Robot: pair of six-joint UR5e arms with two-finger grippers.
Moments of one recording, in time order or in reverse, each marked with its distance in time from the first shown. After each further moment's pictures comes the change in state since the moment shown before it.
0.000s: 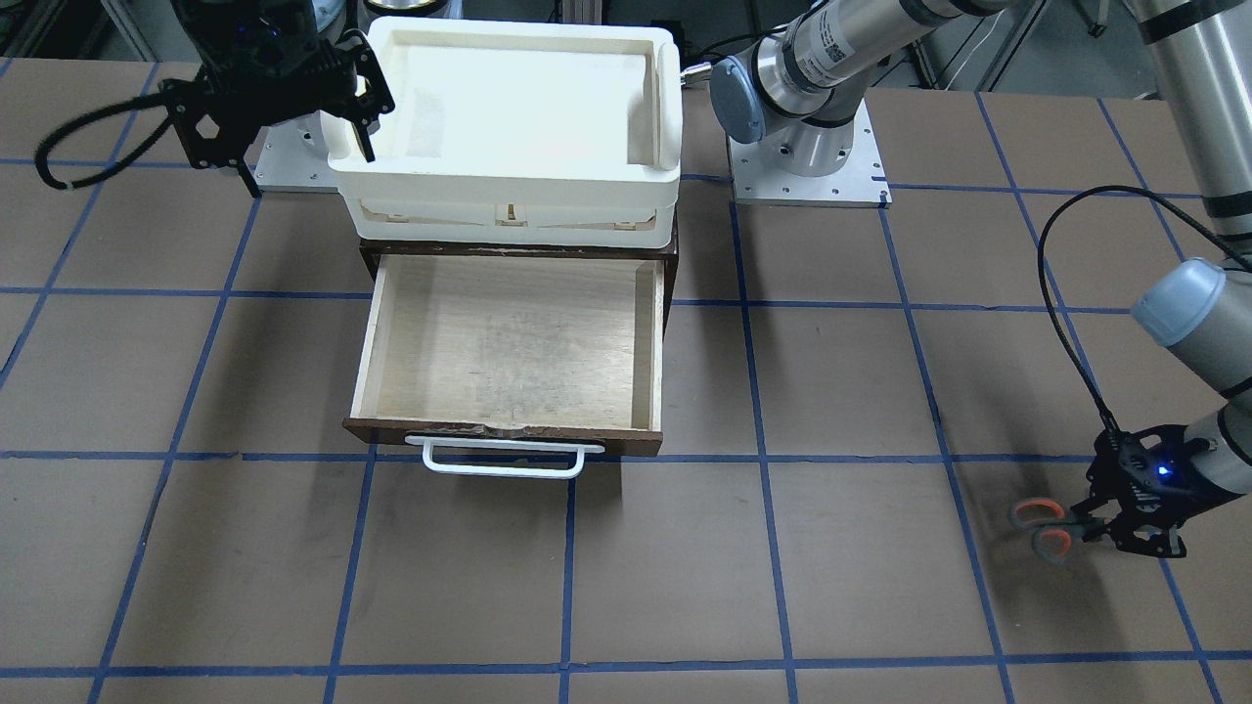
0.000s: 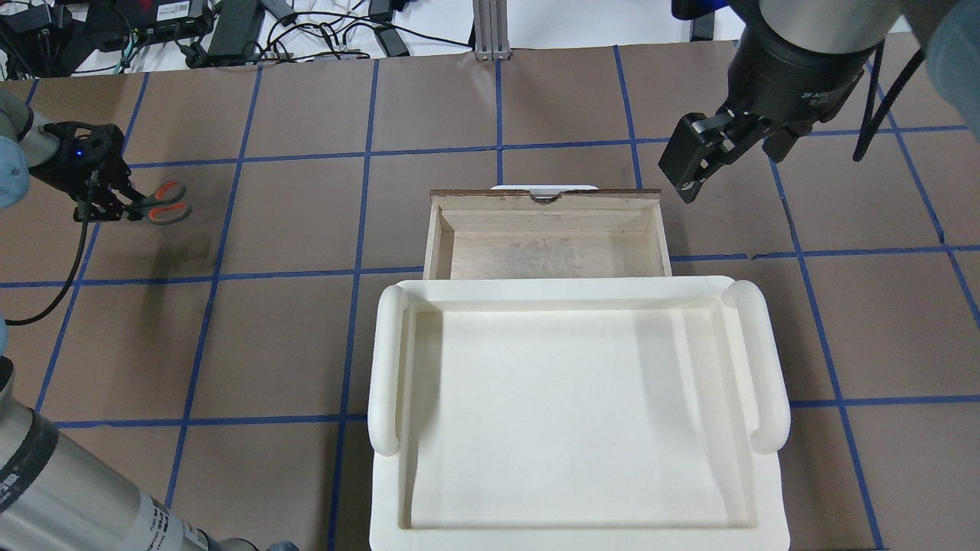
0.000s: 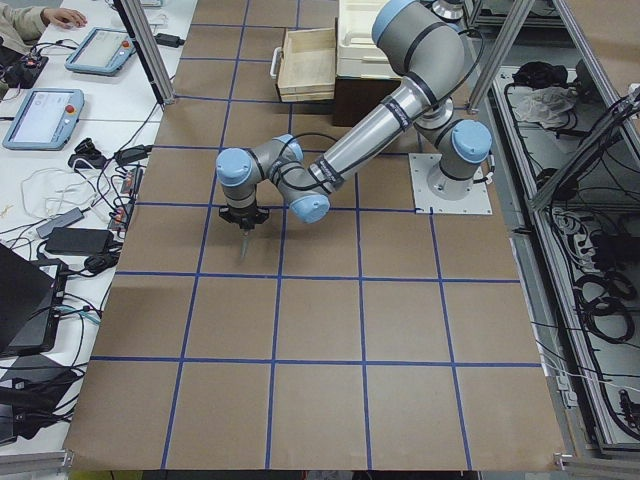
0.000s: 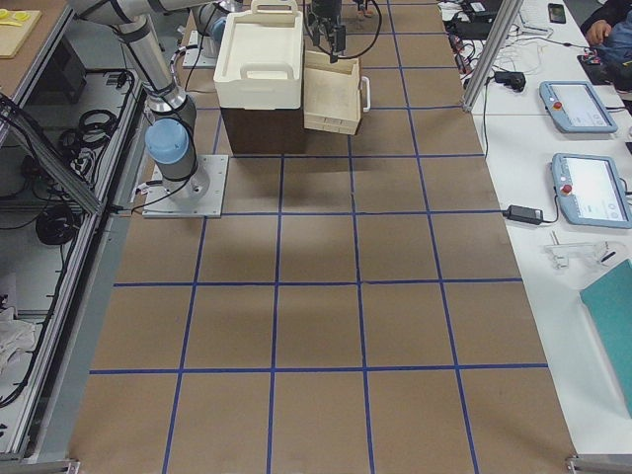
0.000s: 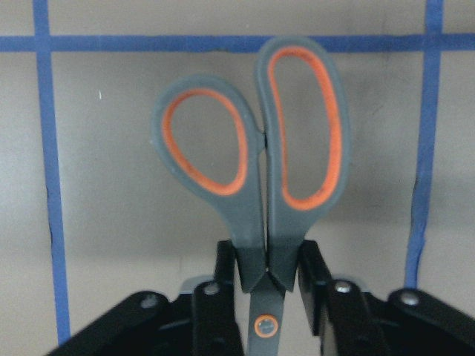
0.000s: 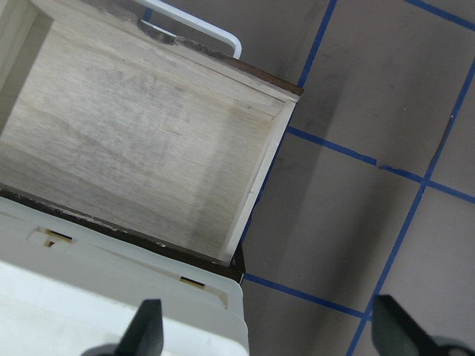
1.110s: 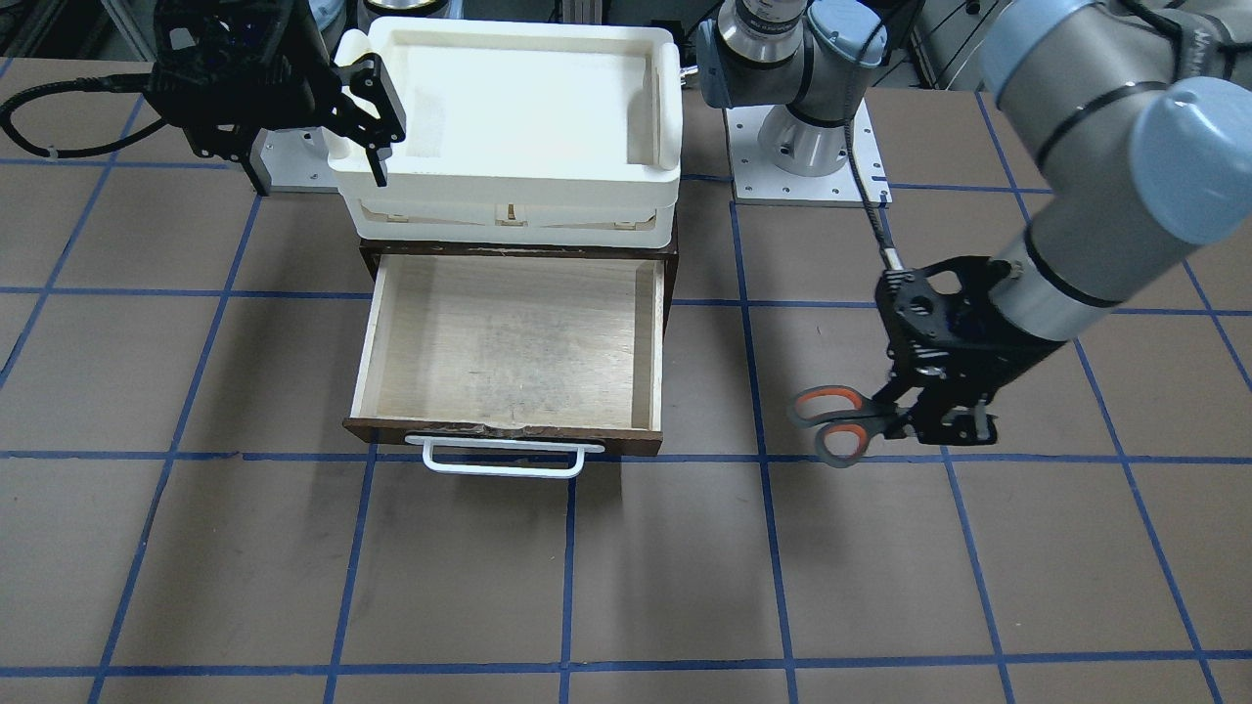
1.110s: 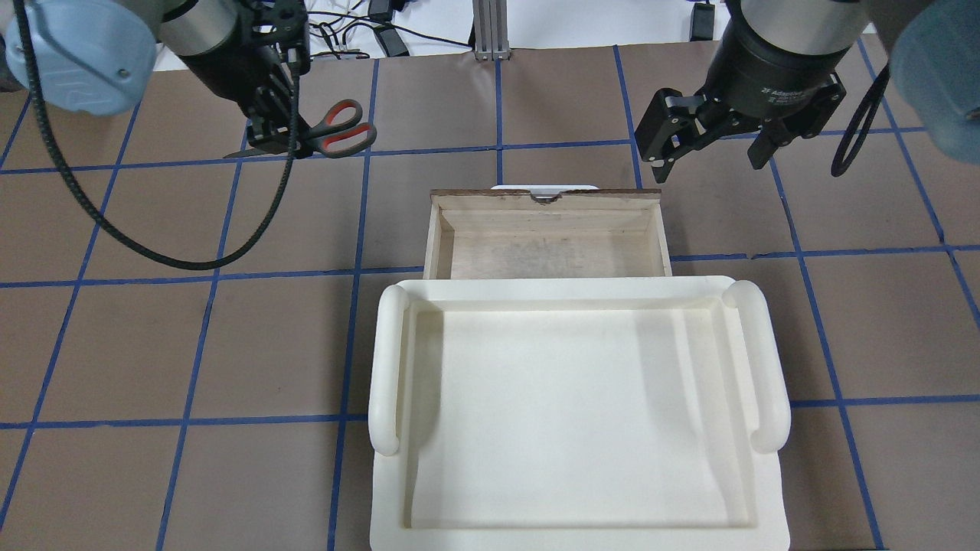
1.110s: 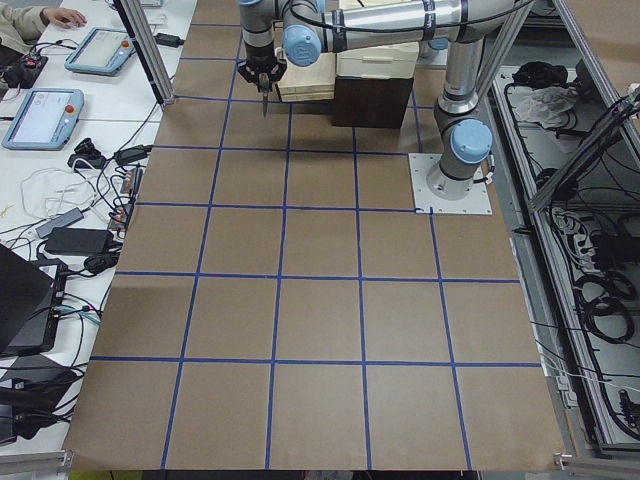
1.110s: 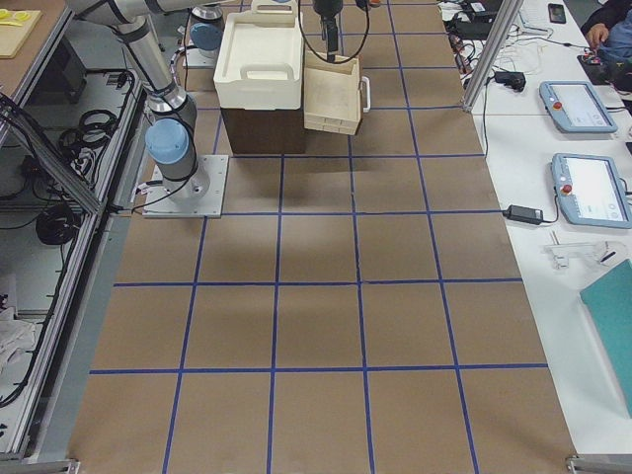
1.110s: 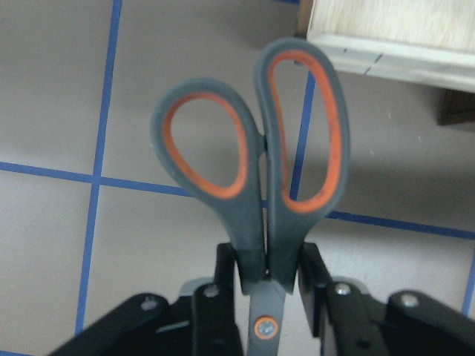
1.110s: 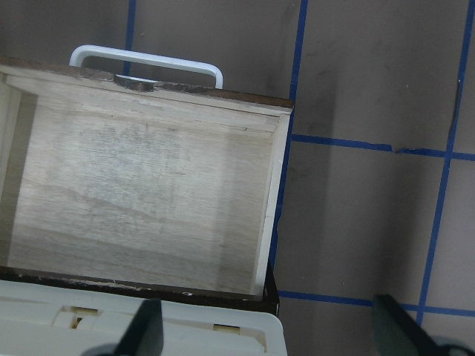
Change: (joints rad) left arm -0.542 0.279 0.069 -0.320 -0.032 -0.706; right arm -0.002 0.032 0.020 -0.059 0.036 0.226
